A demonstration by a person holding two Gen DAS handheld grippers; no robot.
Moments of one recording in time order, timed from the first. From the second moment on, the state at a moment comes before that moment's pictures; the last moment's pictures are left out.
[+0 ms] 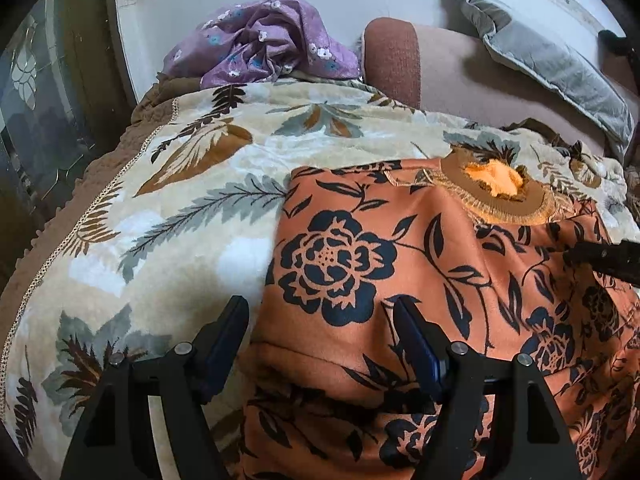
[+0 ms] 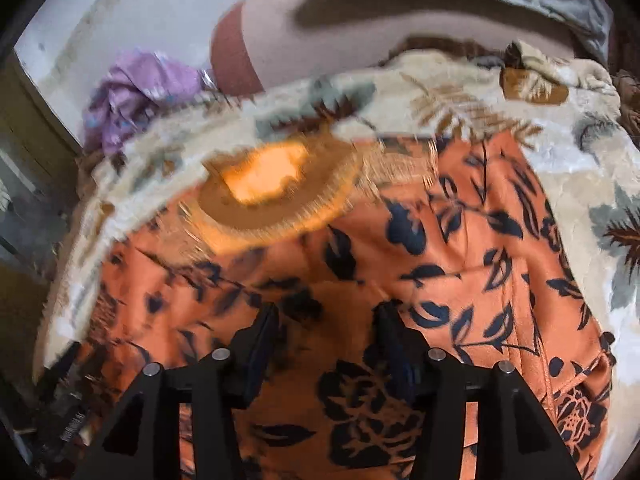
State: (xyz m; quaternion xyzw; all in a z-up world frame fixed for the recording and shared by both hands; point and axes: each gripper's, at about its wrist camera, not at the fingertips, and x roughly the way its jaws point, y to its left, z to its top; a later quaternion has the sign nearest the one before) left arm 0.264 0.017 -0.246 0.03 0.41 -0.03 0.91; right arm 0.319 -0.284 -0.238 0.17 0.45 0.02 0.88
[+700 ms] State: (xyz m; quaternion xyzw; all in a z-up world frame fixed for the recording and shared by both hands) left arm 0.267 0.023 -0.246 0.03 0.41 -0.01 0.91; right arm 0.356 -0.192 -0.245 0.18 0.46 0.15 0.86
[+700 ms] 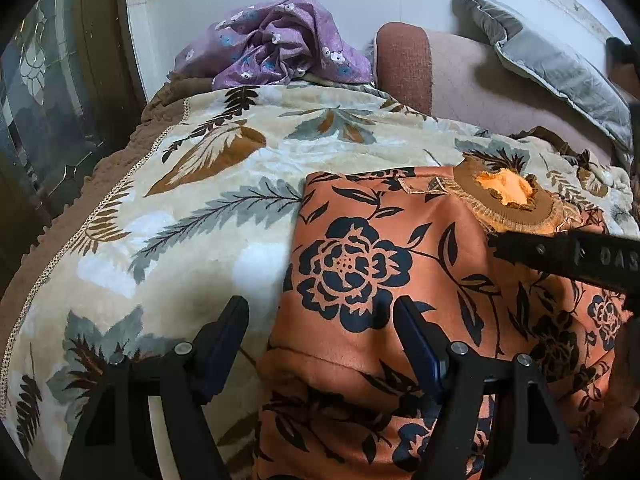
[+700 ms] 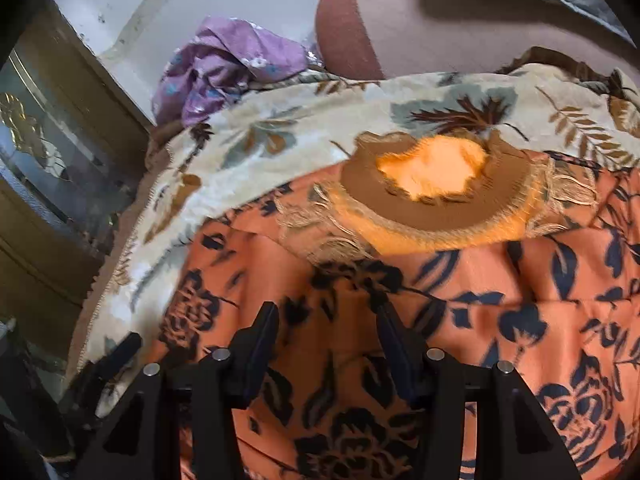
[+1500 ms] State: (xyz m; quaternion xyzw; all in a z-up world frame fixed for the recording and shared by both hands) left arm 0.270 0.020 -0.254 0.04 0.41 0.00 0.91; right arm 0.275 -0.344 -0.252 0.12 0.48 -0.05 0.87
